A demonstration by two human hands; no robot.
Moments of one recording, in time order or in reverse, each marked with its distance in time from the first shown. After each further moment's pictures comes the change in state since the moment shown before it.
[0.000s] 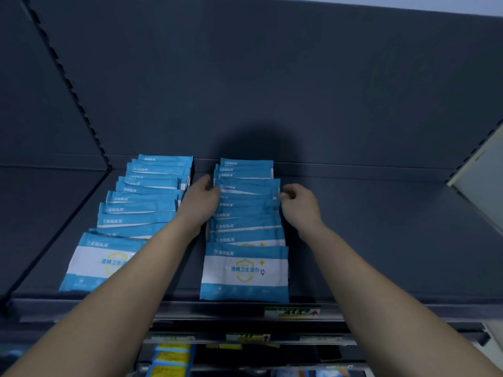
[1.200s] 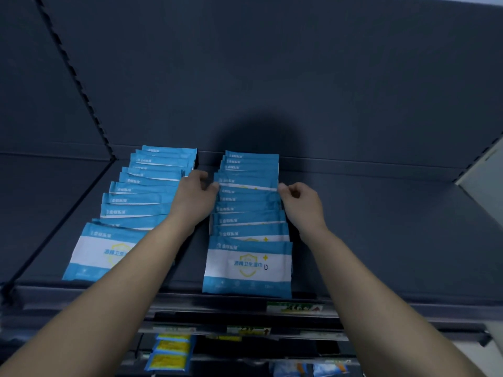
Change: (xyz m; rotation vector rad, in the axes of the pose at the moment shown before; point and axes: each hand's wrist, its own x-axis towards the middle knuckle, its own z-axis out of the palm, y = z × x) left_hand 0.001 -0.012 -0.012 0.254 0.119 0.014; right_hand -0.015 -0.003 0.003 0.071 0.022 -0.002
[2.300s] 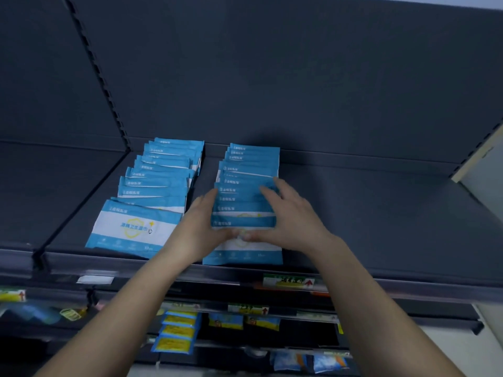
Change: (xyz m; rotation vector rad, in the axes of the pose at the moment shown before) left_hand -0.091 -0.023 -0.010 0.151 -0.224 0.252; right_hand -0.070 -0.015 -0.024 -0.814 -0.441 -0.487
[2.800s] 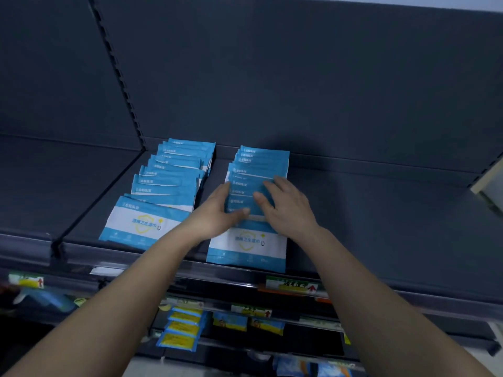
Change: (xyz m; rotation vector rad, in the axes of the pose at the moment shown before) left_hand 0.022 0.013 -0.002 -0.196 -0.106 -0.102; right_hand 0.036 0.002 0.013 0.071 0.135 0.036
